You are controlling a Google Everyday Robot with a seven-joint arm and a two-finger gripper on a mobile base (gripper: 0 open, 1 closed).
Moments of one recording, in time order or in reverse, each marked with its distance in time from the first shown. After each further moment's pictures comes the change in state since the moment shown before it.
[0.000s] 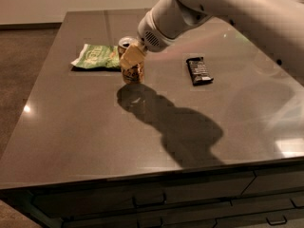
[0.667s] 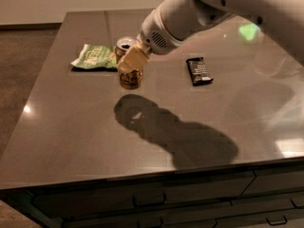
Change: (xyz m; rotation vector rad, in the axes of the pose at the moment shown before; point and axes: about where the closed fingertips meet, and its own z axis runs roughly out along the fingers) arm -0.002 0.039 -0.036 -0.062 -0.055 -0.041
